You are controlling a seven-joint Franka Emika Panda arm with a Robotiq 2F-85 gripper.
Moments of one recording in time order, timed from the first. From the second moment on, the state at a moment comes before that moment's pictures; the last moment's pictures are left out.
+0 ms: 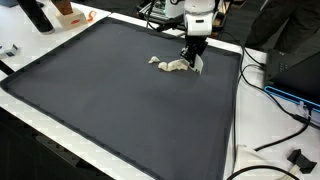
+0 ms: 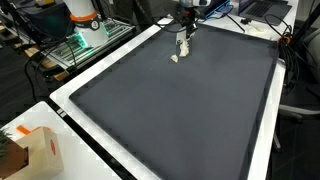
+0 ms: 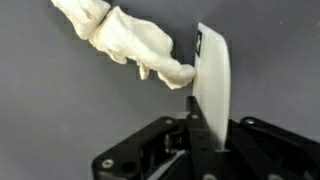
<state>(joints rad) 0.10 0.34 0.36 -2.30 -0.02 2.69 -0.68</state>
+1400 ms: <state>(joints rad) 0.11 0.24 0.29 -2.44 -0.03 2.70 -0.45</state>
